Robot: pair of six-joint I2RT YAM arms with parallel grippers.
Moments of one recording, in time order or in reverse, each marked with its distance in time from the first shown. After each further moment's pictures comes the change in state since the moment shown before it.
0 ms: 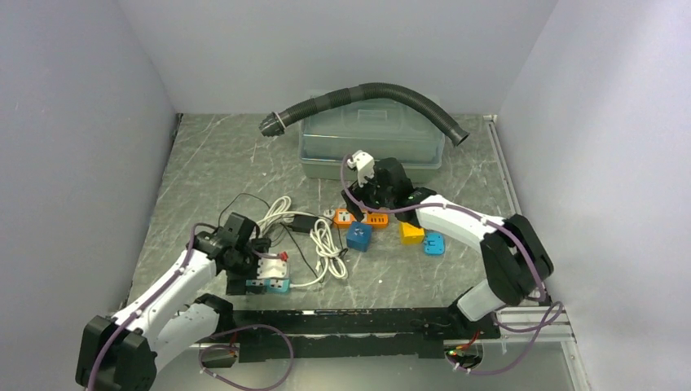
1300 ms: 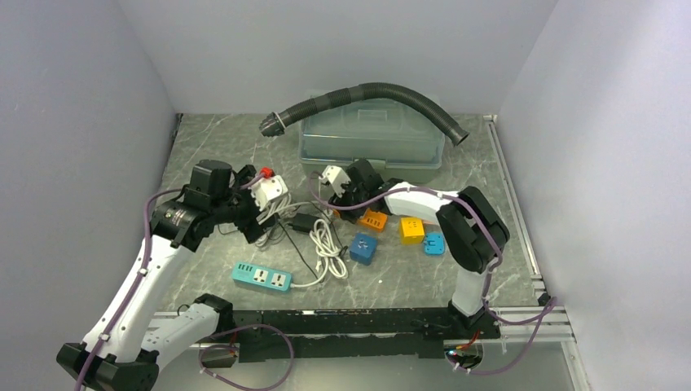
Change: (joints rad) left arm 0.023 0.004 0.594 0.006 0.151 -0.544; right arm 0.054 0.353 0.216 -0.147 -0.066 -0.256
